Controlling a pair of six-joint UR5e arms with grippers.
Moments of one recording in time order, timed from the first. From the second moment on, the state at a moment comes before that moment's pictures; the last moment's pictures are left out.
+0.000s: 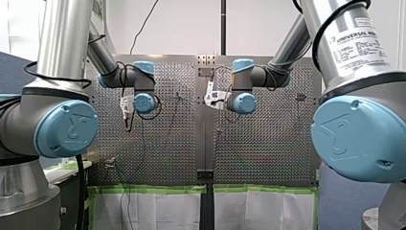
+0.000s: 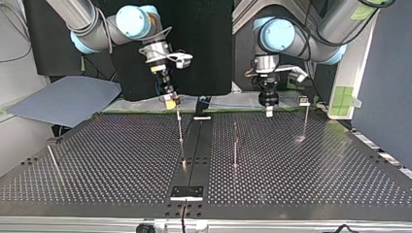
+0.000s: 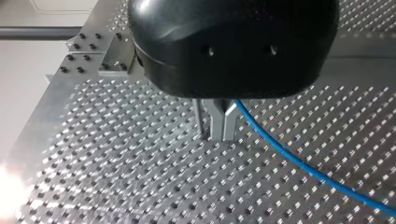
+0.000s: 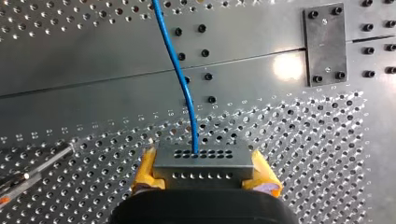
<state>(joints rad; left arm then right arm) -0.26 -1.72 -2.11 -2.36 -1.92 -1.64 2.22 -1.21 1.83 -0.72 1.57 1.71</state>
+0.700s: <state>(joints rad) -0.26 -1.78 -2.02 -2.40 -1.88 -1.64 2.16 -1.21 1.81 -0.71 1.53 1.72</state>
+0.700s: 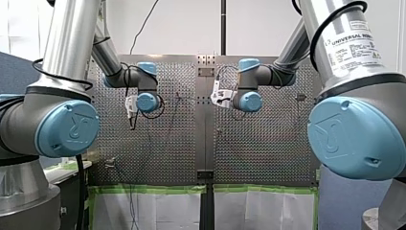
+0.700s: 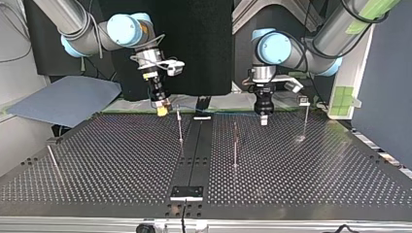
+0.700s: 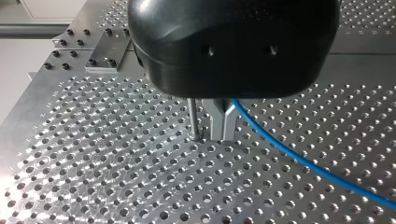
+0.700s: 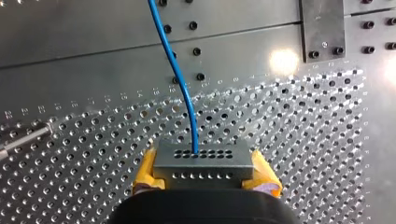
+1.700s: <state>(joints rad) -0.26 -1.78 -1.93 -2.46 -1.87 -1.65 2.11 -1.20 1.79 -0.71 1.50 1.72</state>
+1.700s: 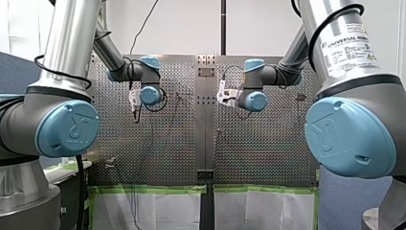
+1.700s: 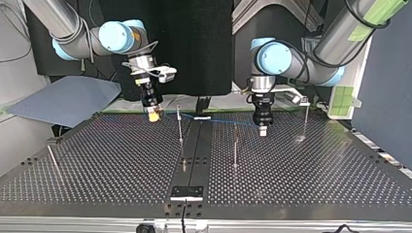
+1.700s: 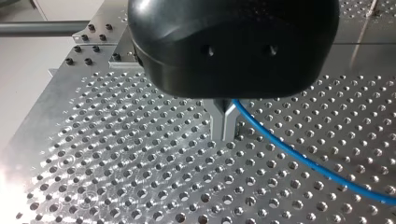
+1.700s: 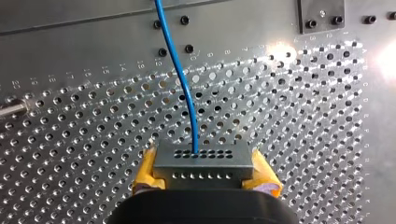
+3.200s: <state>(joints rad) -0.21 -1.89 -1.78 -2.49 -1.84 -1.65 2.04 -1.19 1.76 -0.73 1.46 1.76</state>
